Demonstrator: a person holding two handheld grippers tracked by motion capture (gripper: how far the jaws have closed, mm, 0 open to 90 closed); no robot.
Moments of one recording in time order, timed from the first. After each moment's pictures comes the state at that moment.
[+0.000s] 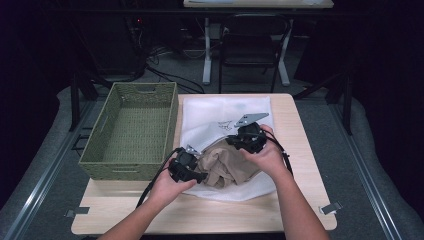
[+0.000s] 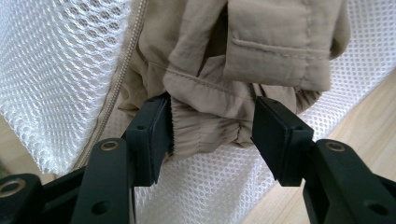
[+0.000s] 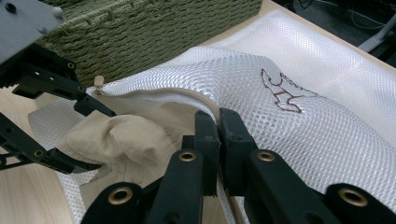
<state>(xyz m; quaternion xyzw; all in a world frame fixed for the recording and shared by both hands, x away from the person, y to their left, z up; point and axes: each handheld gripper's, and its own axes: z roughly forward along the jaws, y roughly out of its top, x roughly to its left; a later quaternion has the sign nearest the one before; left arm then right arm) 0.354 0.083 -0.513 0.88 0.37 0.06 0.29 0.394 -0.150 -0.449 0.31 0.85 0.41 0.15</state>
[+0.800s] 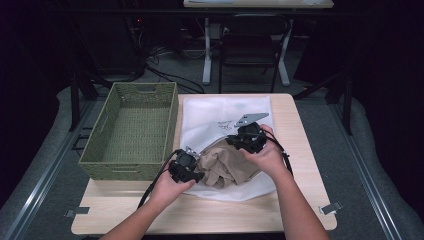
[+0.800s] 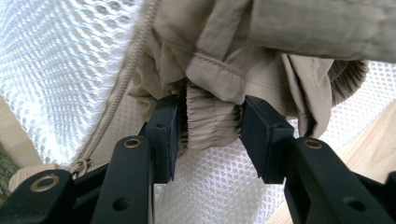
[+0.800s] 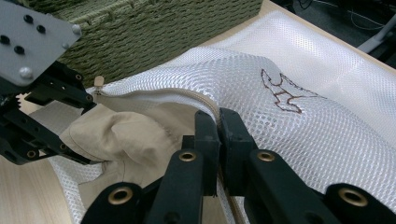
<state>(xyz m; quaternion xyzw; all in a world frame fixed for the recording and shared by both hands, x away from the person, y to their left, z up) 0.357 0.084 -0.527 0.88 0.38 0.07 0.27 0.394 -0.149 -0.449 0.31 0.85 0.41 0.15</state>
